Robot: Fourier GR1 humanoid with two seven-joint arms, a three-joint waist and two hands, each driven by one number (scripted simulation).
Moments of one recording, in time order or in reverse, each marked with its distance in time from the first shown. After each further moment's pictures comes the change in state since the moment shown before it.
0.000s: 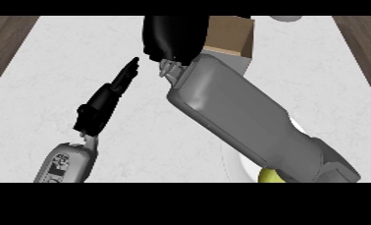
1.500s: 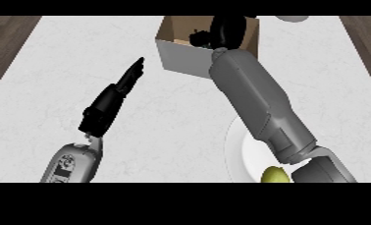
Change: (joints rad) left arm 0.001 -0.040 -0.001 -0.016 -0.035 -0.015 0.003; right arm 0.067 0.008 -0.305 0.624 -0.276 -0.599 -0.453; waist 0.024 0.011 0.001
